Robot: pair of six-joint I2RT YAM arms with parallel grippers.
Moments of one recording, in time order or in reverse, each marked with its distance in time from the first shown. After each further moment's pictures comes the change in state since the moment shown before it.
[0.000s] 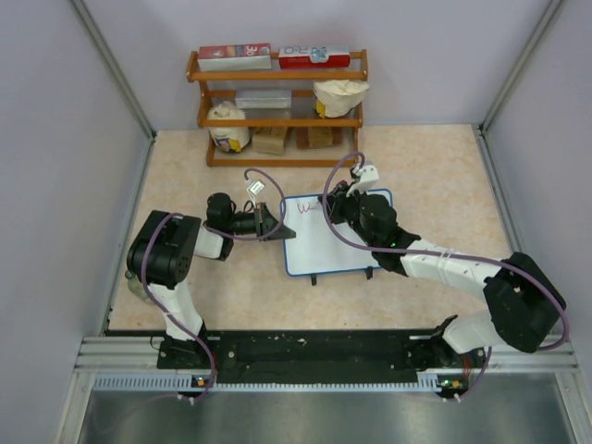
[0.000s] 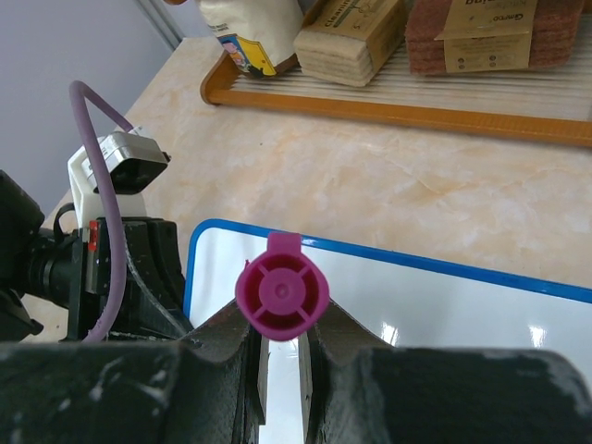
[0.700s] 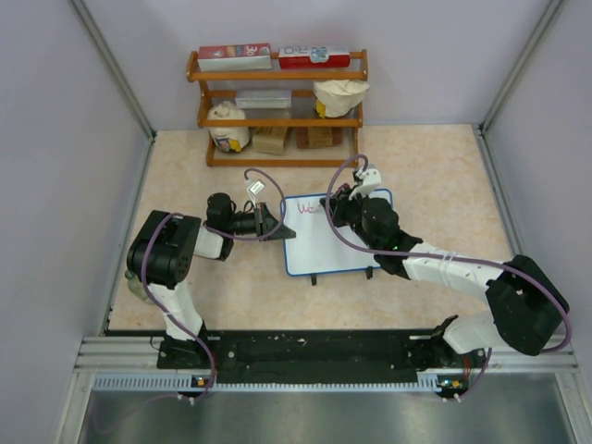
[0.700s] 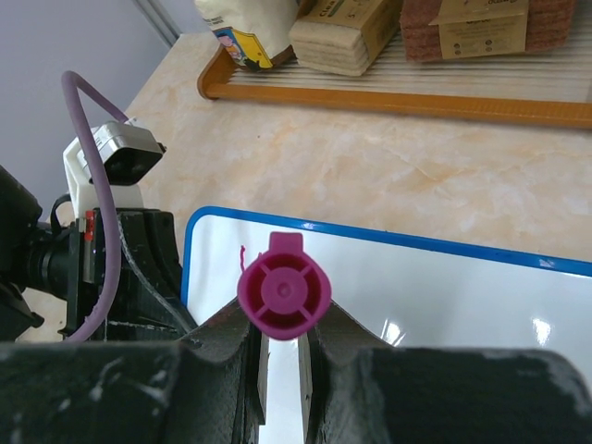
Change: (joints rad) left arm 0.000 0.000 0.000 0.001 0.000 -0.003; right arm 0.000 -0.021 -0.036 0.004 0.004 0.024
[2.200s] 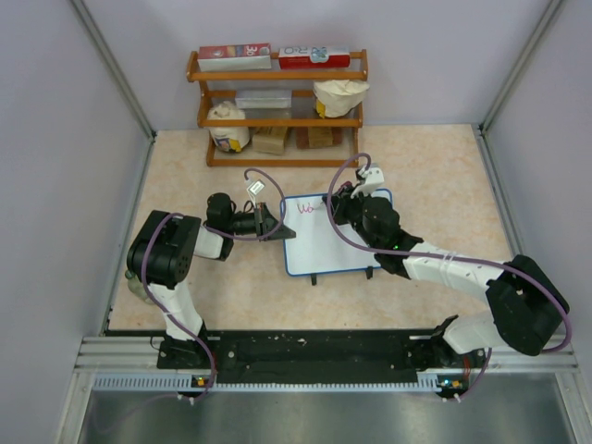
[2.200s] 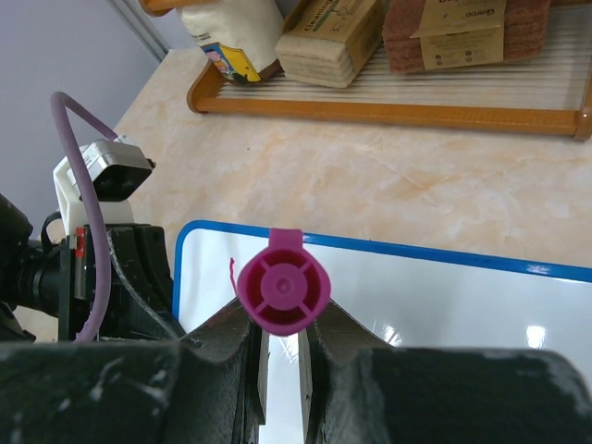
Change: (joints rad) left arm 0.000 0.000 0.000 0.000 0.000 -0.002; right arm -0.006 0.000 0.003 0.008 0.033 0.003
